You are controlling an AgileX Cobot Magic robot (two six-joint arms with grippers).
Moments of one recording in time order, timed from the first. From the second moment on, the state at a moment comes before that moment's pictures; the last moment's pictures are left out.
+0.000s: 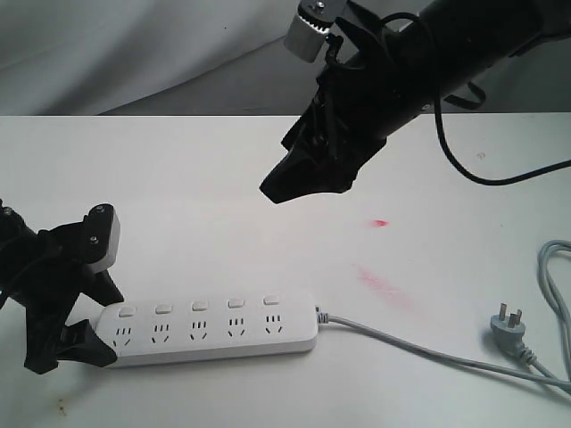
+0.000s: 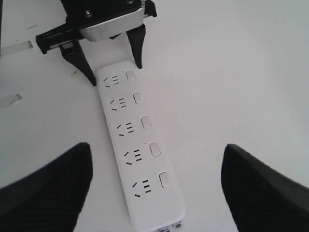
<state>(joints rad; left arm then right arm) 0.07 1.79 -0.83 -0.62 0.80 1.76 0.43 1.70 -1.42 0.75 1.05 -1.14</state>
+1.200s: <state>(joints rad) 0.07 1.79 -0.83 -0.62 0.80 1.76 0.68 2.07 -1.42 1.00 0.71 -1.54</state>
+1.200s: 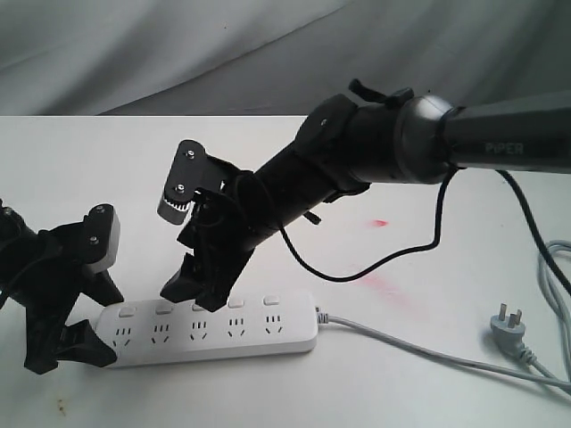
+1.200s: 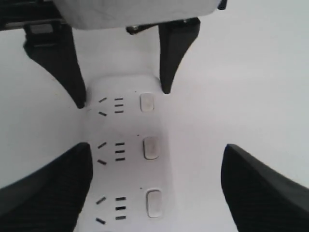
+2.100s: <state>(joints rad) 0.07 1.79 -0.83 -0.62 0.80 1.76 0.68 2.36 -1.72 1.09 0.83 -1.62</state>
